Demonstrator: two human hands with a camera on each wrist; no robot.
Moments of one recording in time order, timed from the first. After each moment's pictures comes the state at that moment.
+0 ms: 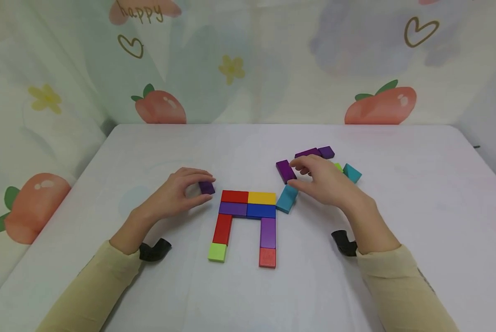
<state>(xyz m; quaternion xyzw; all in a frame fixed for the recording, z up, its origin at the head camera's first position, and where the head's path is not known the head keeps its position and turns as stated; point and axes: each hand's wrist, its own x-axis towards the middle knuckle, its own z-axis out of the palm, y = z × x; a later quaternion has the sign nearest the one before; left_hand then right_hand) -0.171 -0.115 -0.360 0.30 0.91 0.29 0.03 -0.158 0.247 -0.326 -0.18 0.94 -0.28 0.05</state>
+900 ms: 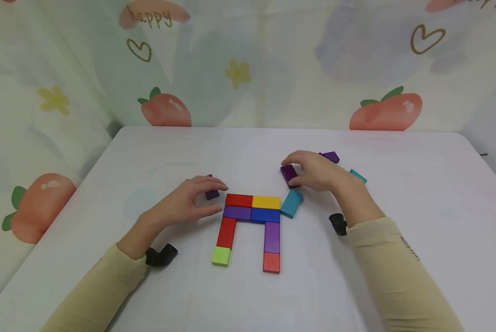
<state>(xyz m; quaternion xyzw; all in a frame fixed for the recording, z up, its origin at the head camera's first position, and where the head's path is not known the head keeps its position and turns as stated) -0.167 -0.107 -0.361 0.35 0.88 0.31 0.06 -0.206 0.235 -0.328 -0.21 0.94 -0.24 0.14</state>
